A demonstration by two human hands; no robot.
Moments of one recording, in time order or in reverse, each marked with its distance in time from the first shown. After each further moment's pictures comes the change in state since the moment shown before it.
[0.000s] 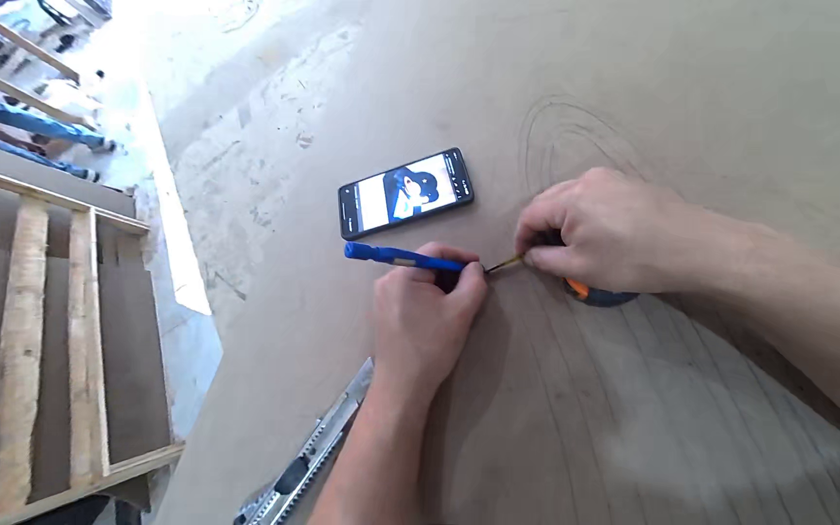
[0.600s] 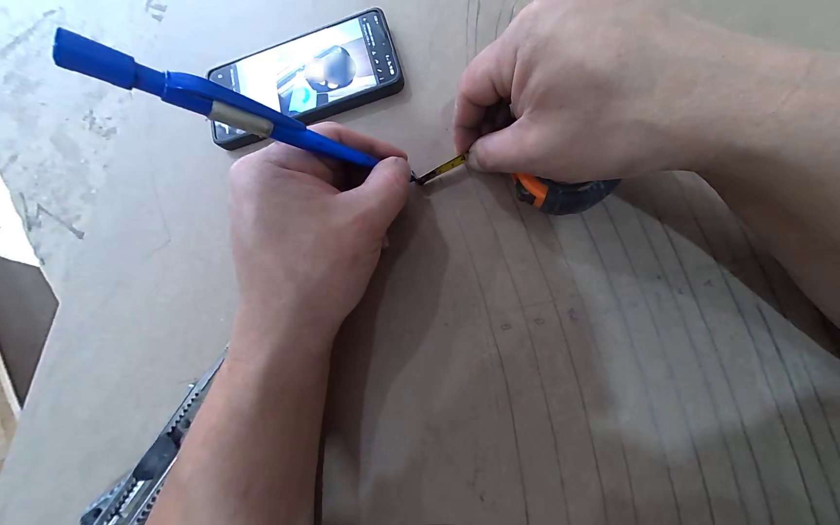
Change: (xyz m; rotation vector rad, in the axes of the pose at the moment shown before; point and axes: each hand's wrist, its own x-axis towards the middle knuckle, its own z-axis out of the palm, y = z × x) left_hand 0.008 -0.008 0.003 -0.112 -0.022 0.058; right_hand 0.001 -0.006 -0.008 0.025 -0.046 0.041
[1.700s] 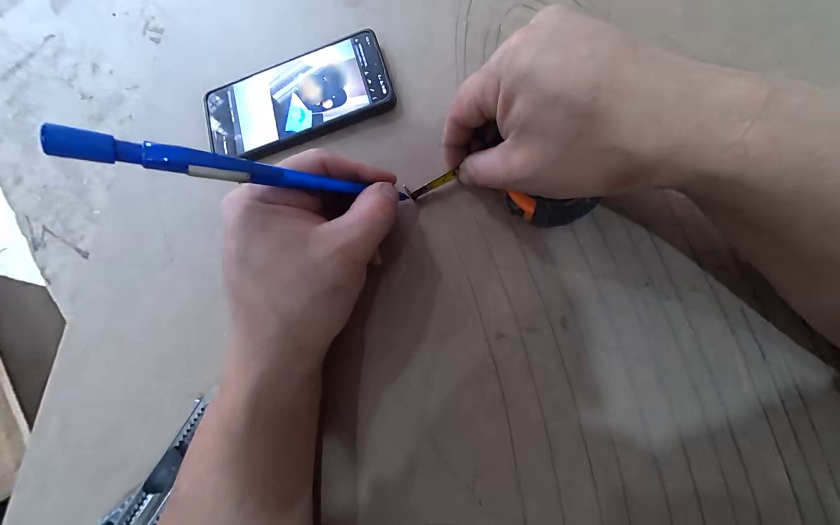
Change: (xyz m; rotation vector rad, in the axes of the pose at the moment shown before) left_hand -0.004 -0.003 -0.006 -0.073 -0.039 0.041; right_hand 0.000 -0.001 -0.001 -0.063 0.011 -0.033
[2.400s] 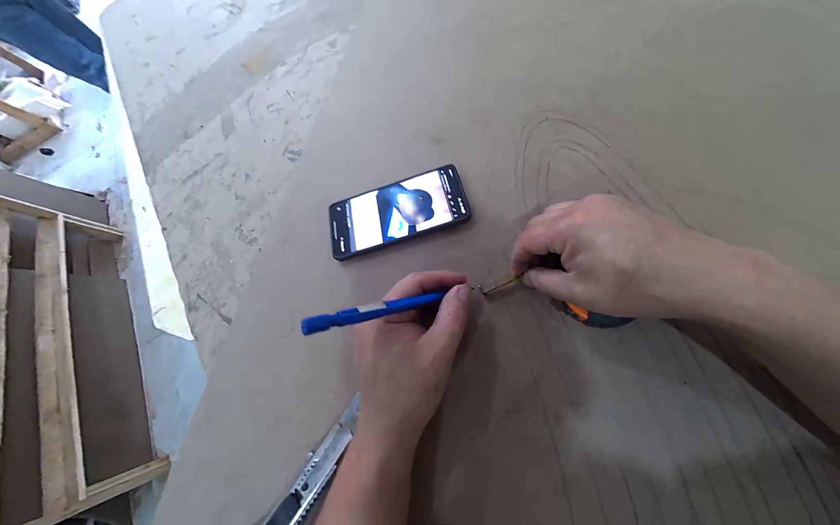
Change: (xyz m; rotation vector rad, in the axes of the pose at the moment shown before) left_hand -0.011 0.002 0.000 -0.120 0.084 -0.079; right_hand -0.003 0.011 0.012 0.084 0.048 -0.042
